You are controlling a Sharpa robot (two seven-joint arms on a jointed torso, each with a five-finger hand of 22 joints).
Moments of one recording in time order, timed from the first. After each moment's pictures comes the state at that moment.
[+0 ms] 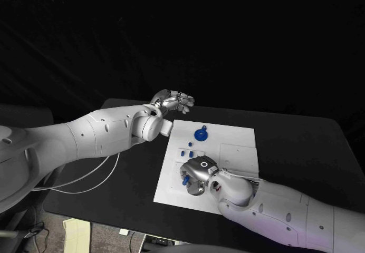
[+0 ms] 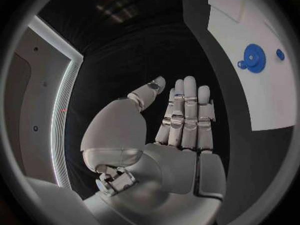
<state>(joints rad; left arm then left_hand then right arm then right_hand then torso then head) 1.27 -0.63 -0.12 1.13 -0.11 -0.30 0.29 1.08 -0.10 0.59 -0.24 0.06 0.92 0.15 0.26 0.53 1.26 0.09 0.08 0.23 1.03 0.02 0.79 0.40 0.03 0.78 -0.08 0.73 1.21 1.00 -0.36 -0.18 1.32 -1.88 -0.35 -0.24 1.12 -0.19 0.90 -0.26 0.10 1.05 0.10 0.36 0.48 1.29 0.03 0.15 0.33 1.31 -0.07 1.09 0.92 0.15 1.29 -0.06 0.90 1.31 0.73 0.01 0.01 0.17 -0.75</state>
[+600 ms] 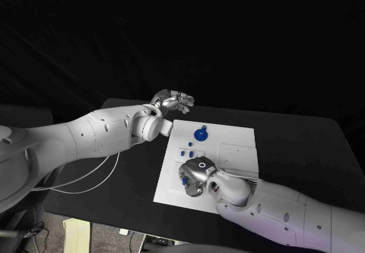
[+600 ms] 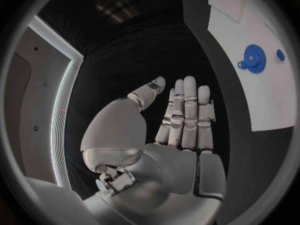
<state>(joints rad) 1.27 -0.63 -0.12 1.13 -0.11 -0.30 0.29 1.08 -0.10 0.59 -0.24 0.06 0.92 0.15 0.26 0.53 1.26 0.09 0.08 0.23 1.03 0.02 0.79 0.40 0.03 0.78 -0.08 0.73 1.21 1.00 -0.35 -0.19 1.32 -1.88 -0.33 -0.24 1.10 -0.22 0.88 -0.25 0.14 1.05 0.10 0.36 0.48 1.29 0.03 0.15 0.34 1.31 -0.07 1.09 0.92 0.15 1.30 -0.06 0.90 1.31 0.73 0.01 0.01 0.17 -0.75</state>
